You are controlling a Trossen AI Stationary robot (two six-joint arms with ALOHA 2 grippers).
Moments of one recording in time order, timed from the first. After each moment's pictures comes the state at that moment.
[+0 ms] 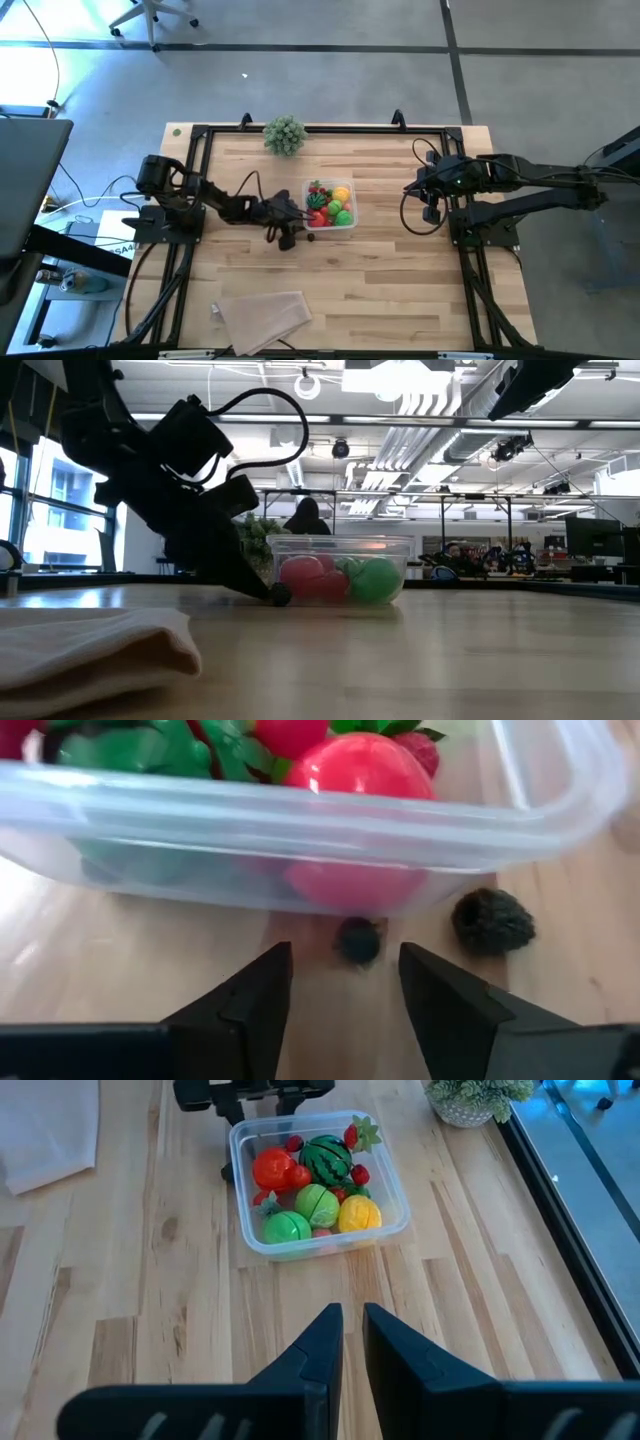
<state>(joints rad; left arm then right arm) 0.11 1.75 0.48 0.59 -0.11 -0.14 -0.02 0.82 0.97 -0.90 0.14 0.03</state>
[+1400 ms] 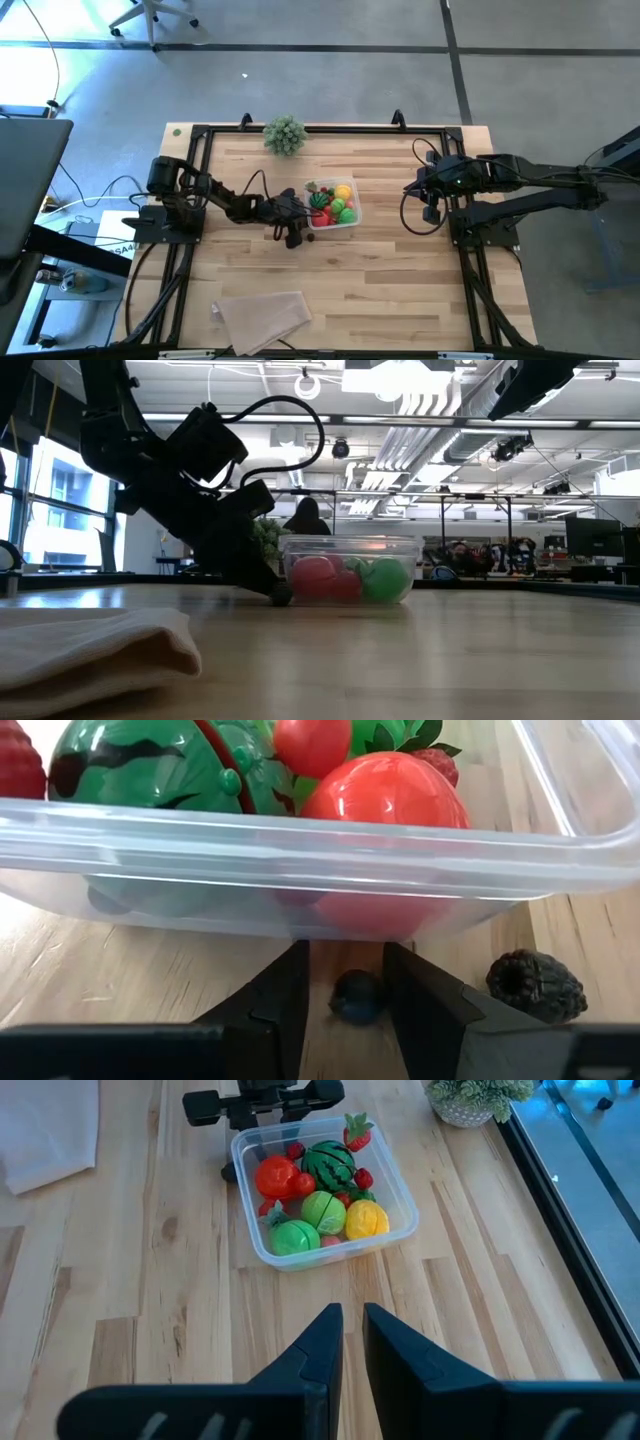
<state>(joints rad) 0.11 1.85 0.54 0.62 -0.09 -0.15 -0.02 0.83 0.97 -0.90 0.14 0.03</state>
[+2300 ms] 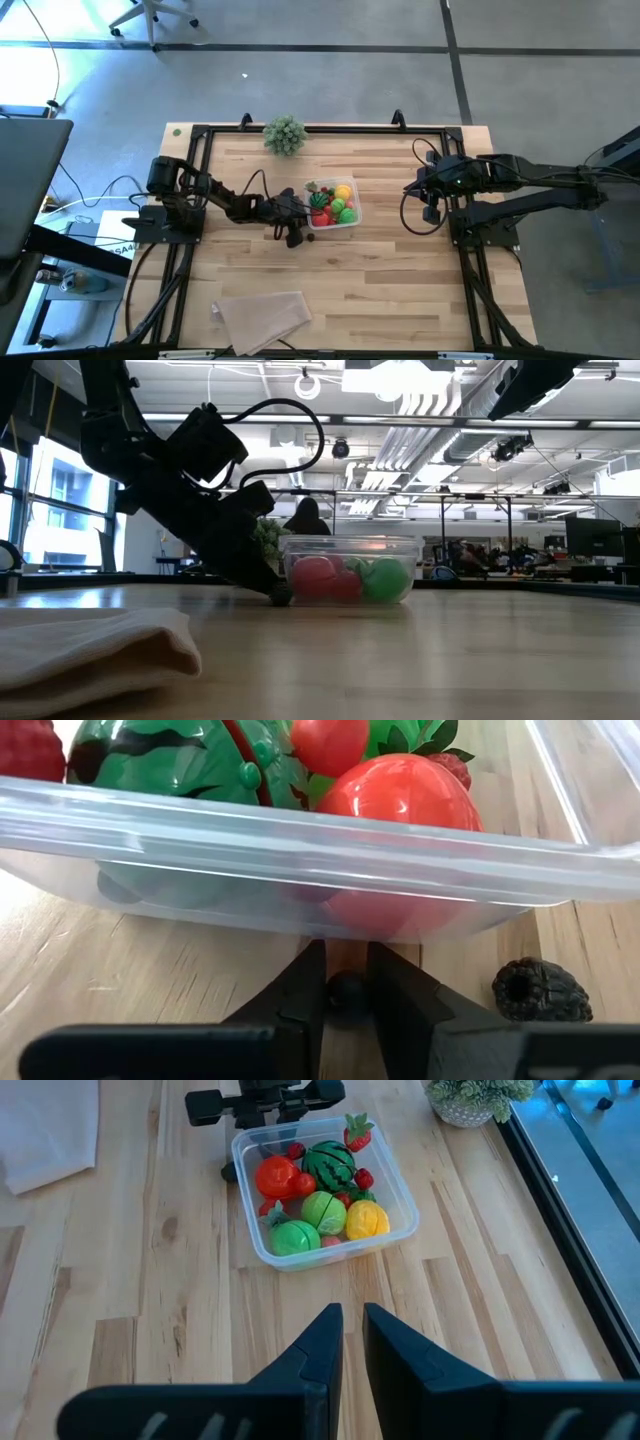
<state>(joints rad) 0.11 1.85 0.54 0.61 -0.10 -0.19 -0.02 0.83 0.97 -0.90 0.14 0.03</state>
